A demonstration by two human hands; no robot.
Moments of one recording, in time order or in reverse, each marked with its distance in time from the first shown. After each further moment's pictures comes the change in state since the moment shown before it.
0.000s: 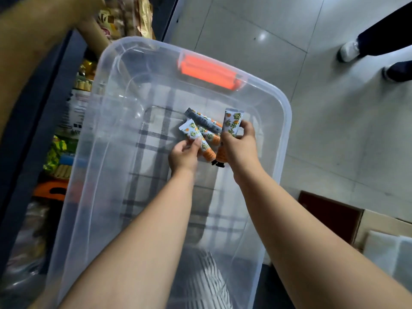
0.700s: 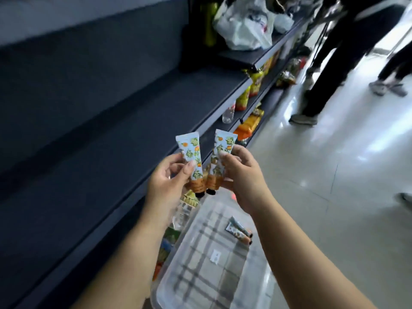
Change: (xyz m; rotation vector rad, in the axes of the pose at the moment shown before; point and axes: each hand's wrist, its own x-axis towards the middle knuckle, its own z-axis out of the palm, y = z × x) left_hand -0.331 0.270 -0.131 -0.180 -0.041 0.782; right_hand -0.289 -0.229 -0.038 0.272 -0.691 -0.572
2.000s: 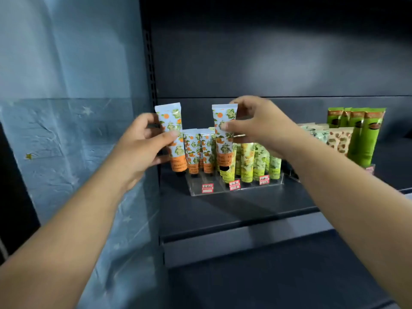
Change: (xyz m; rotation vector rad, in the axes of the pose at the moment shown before) left_hand -0.221 0.362 -0.424 0.288 0.548 0.681; right_hand -0.209 -0.164 0.488 -0.531 -0.923 -0.800
